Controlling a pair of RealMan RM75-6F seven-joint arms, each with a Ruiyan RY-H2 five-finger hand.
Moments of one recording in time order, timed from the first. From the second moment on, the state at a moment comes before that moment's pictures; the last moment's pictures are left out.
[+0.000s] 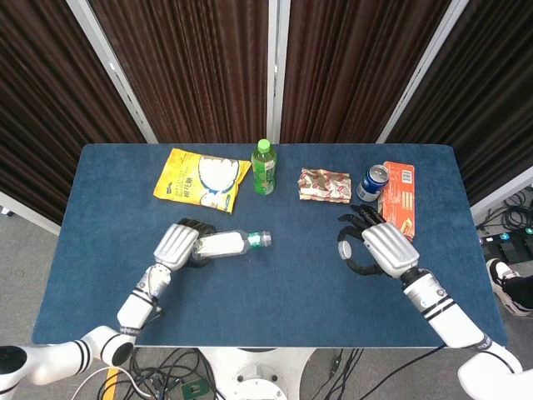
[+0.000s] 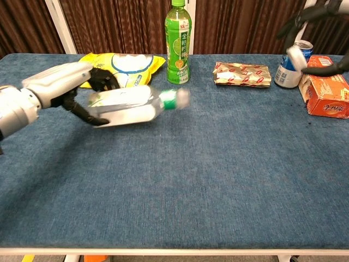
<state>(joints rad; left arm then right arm) -0.64 -1.69 -0.12 -1.25 1.35 1.09 0.07 0.60 -1.06 0.11 -1.82 -1.42 0.99 0.05</state>
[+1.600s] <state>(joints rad) -0.17 -1.19 -0.01 -1.52 1.34 1.48 0.02 0.23 -1.06 -0.01 -1.64 -1.44 1.52 0.02</state>
